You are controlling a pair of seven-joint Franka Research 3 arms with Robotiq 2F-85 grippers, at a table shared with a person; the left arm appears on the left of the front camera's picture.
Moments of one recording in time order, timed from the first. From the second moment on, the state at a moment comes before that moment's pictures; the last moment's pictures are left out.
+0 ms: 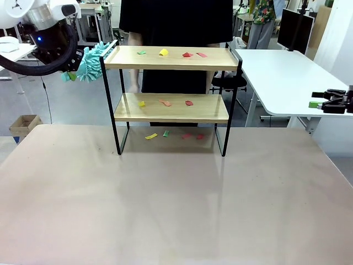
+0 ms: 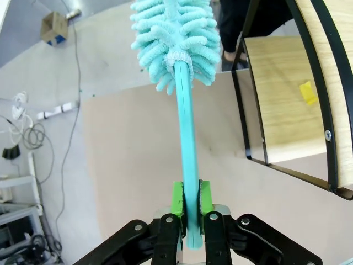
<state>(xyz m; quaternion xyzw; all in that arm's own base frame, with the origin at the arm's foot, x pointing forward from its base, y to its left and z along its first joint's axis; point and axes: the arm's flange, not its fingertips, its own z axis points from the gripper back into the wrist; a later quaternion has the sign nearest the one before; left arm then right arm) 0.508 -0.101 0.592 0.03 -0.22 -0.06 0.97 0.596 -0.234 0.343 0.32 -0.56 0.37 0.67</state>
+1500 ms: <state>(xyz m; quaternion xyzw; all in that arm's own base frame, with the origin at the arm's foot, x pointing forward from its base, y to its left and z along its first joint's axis) 0.326 0.046 0.651 0.04 0.02 -0.50 0.86 0.596 -0.234 0.343 0.32 -0.56 0.37 0.67</state>
